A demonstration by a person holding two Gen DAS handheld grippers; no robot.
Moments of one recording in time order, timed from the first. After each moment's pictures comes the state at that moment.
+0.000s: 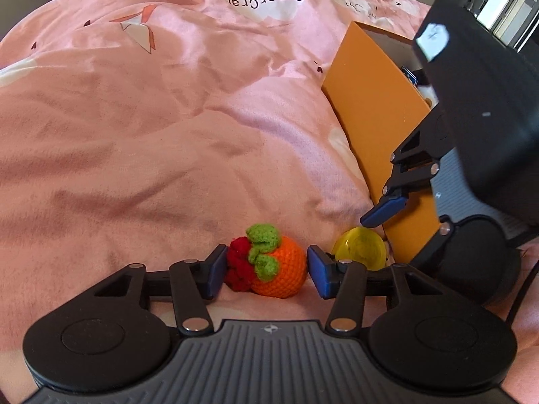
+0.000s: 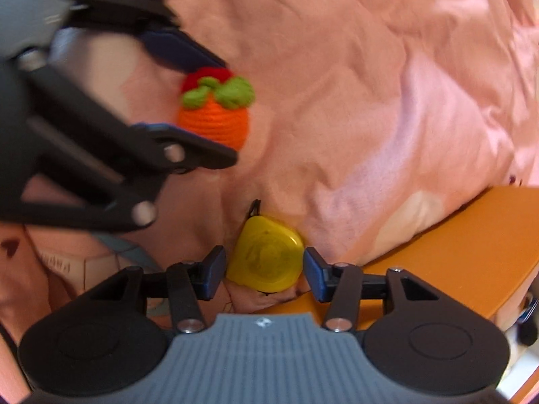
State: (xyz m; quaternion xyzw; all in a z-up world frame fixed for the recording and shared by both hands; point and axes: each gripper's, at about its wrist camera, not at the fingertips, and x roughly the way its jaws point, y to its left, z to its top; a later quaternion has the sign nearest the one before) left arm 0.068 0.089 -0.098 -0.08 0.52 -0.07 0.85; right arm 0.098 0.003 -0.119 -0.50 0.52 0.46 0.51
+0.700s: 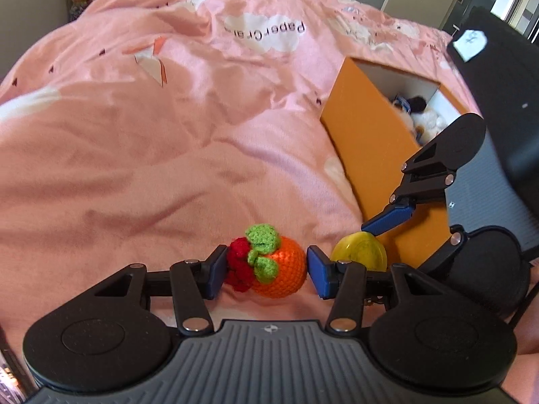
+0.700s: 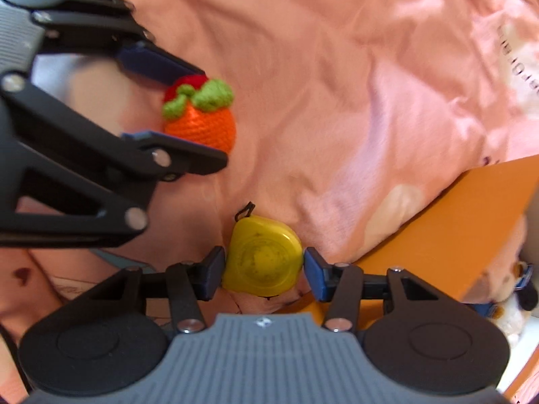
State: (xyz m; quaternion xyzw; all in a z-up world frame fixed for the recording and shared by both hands) left arm 0.059 0.088 -0.069 -0.09 0.48 -0.05 0.87; right arm 0.086 -0.013 -0.073 -0.46 0.49 0.46 0.59
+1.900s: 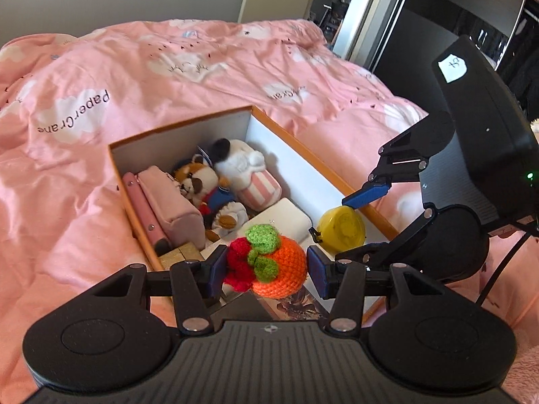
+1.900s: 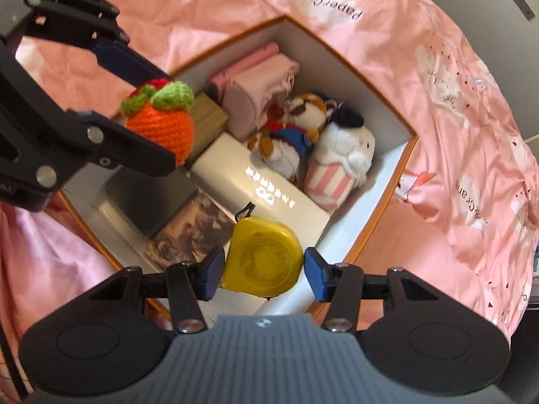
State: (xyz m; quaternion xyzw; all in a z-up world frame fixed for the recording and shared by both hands) left arm 0.109 -0.079 -0.021 0.00 0.43 -0.26 0.87; right arm 0.133 -0.203 -0.019 -0.42 0.47 0.32 0.71
